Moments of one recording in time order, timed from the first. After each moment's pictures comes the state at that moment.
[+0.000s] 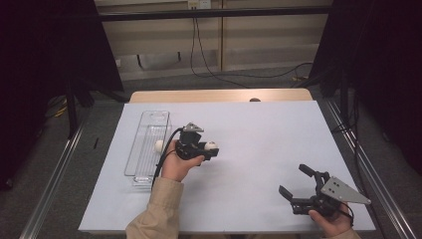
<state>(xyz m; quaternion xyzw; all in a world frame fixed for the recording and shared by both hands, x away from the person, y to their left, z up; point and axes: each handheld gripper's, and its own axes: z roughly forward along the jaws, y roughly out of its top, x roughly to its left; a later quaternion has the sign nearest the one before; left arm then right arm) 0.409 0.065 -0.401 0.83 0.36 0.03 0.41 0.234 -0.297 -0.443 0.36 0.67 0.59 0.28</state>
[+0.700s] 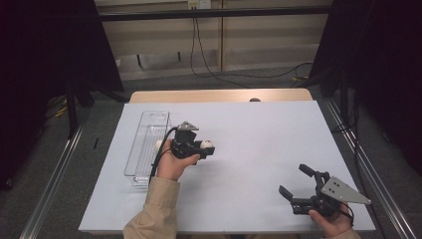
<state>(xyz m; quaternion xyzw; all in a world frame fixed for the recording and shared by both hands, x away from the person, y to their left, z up) 0.411 0.077 -0.398 0.83 0.37 0.03 0.42 0.234 -0.297 -0.443 0.36 0.67 0.59 0.28</state>
